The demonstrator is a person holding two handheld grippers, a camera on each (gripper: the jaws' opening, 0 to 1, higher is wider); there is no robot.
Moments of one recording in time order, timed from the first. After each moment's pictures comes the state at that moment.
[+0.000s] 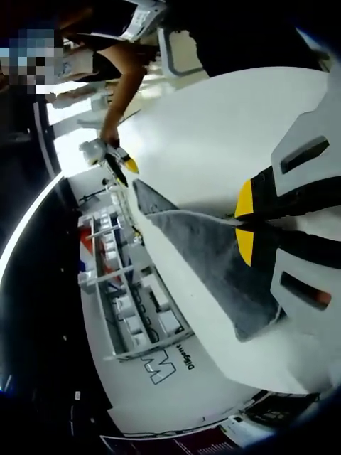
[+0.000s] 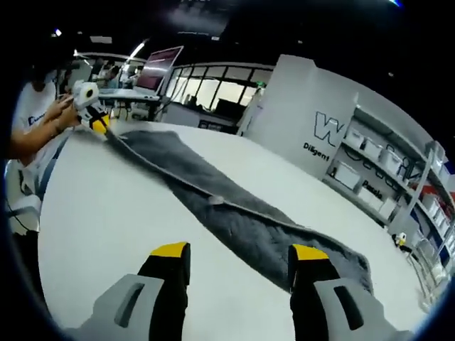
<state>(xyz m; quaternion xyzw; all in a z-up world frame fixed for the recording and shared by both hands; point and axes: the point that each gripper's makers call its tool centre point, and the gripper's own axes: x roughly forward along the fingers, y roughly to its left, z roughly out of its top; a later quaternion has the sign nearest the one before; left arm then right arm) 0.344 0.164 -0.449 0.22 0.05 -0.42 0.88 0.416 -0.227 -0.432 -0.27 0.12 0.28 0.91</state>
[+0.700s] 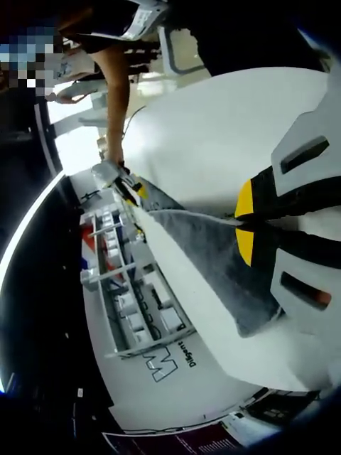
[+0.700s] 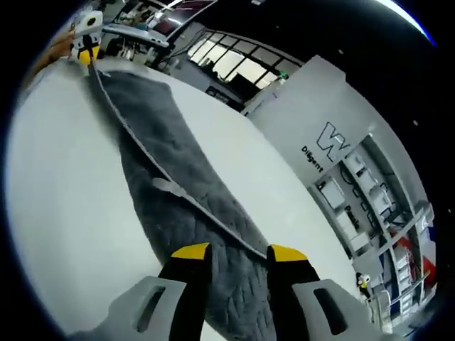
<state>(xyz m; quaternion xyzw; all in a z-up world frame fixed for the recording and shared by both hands) 0.345 0.167 -0.444 0.22 0.04 -0.42 0.88 0.505 -0.219 -0.446 -0.43 0.13 0.25 0.86</state>
